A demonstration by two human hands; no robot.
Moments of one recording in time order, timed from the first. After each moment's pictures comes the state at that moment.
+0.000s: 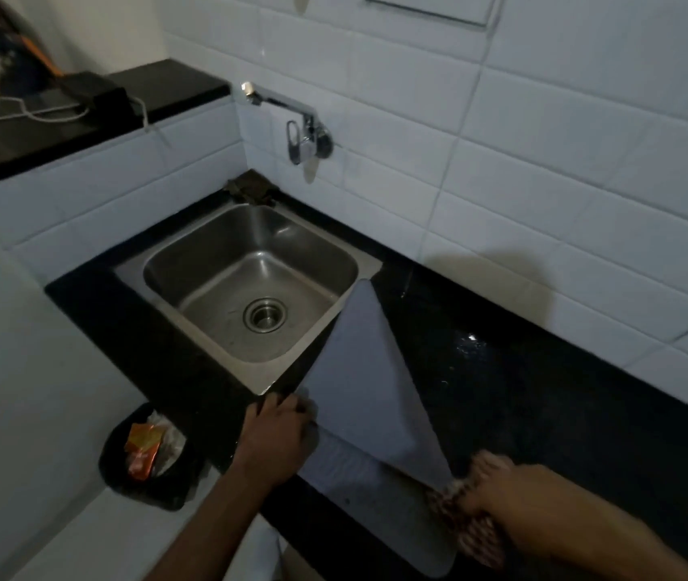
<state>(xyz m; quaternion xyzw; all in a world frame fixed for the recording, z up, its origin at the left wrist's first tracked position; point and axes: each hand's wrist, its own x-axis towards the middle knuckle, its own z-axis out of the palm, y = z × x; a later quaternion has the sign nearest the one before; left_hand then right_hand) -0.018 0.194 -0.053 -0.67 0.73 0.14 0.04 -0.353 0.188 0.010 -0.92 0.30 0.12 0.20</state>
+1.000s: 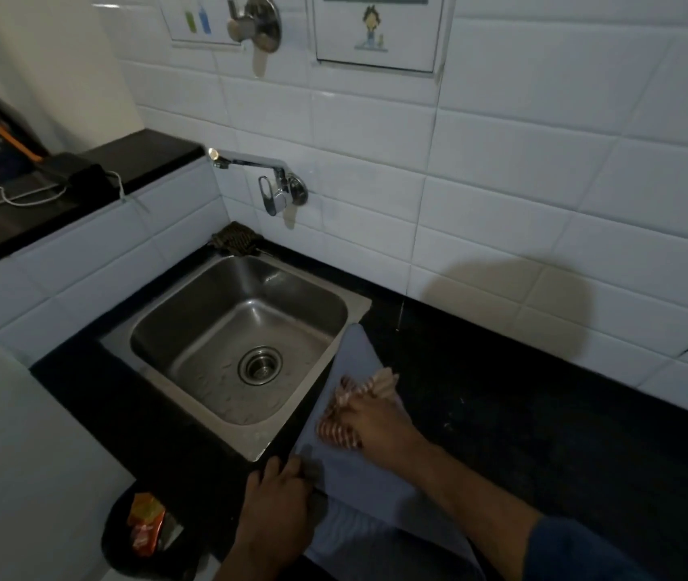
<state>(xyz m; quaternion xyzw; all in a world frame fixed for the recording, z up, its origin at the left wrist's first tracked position) -0.025 0.183 -0.057 -0.67 0.72 0.14 0.14 -0.201 0.061 -0.075 -0.90 0.41 -0.03 0.14</state>
